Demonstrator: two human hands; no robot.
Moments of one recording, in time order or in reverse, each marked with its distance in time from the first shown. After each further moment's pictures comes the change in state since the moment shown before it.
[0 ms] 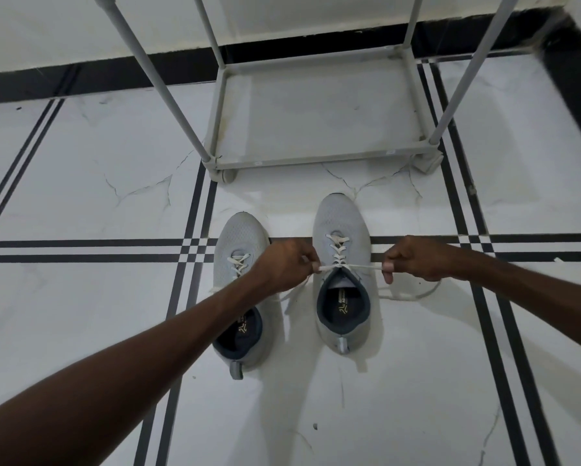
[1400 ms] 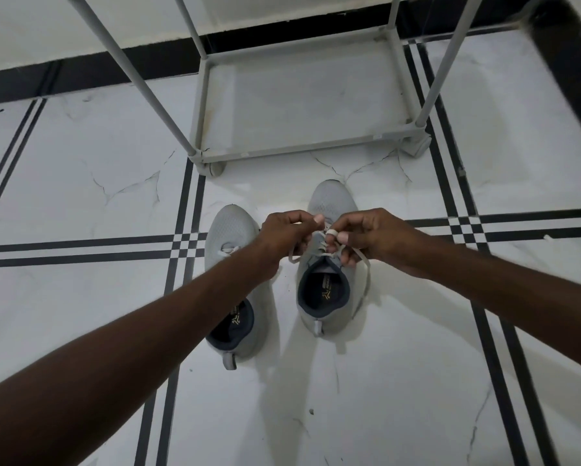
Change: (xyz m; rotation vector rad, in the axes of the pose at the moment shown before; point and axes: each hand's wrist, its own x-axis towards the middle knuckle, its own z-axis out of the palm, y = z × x) left_hand 0.015 0.021 0.000 -0.947 -0.004 -0.258; right_hand -0.011 -0.067 0.018 0.842 0.105 -0.117
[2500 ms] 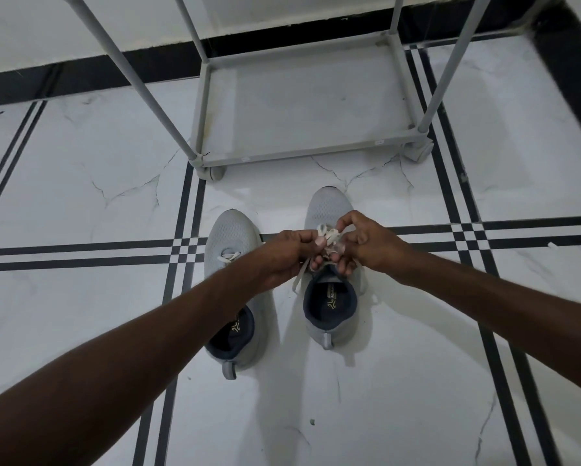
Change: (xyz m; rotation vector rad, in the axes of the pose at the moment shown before) left_hand 0.007 -0.015 0.001 -0.276 -0.350 -0.138; right_hand 0.025 0.020 0.006 -0.058 0.131 0.068
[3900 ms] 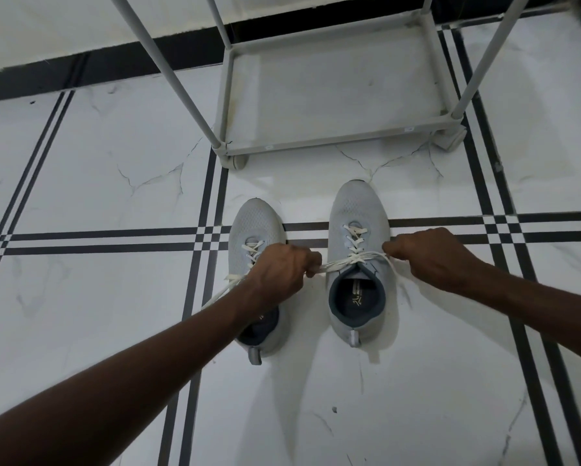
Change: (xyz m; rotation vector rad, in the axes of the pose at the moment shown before) left_hand -0.039 -0.032 -0.043 1.734 0.262 0.492; right_hand -0.011 0.054 -0.043 -1.489 0.098 -0.472
